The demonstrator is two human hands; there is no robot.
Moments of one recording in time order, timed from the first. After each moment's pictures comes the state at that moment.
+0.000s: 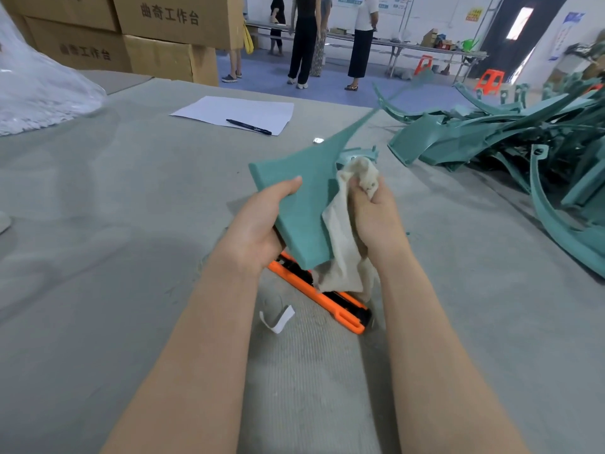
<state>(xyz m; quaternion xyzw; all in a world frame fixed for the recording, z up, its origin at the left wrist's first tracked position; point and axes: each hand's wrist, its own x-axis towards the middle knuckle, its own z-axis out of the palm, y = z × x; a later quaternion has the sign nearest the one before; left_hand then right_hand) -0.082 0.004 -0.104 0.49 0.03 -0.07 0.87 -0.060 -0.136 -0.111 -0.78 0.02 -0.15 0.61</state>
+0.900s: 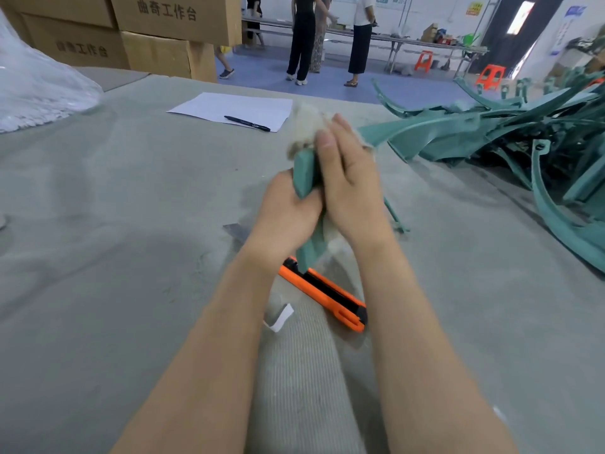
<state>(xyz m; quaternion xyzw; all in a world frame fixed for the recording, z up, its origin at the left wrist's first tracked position) -0.098 -0.020 -0.092 0.77 -0.09 0.17 0.61 -0.032 -0.119 -0.099 -0.86 -0.12 -0.27 0.42</state>
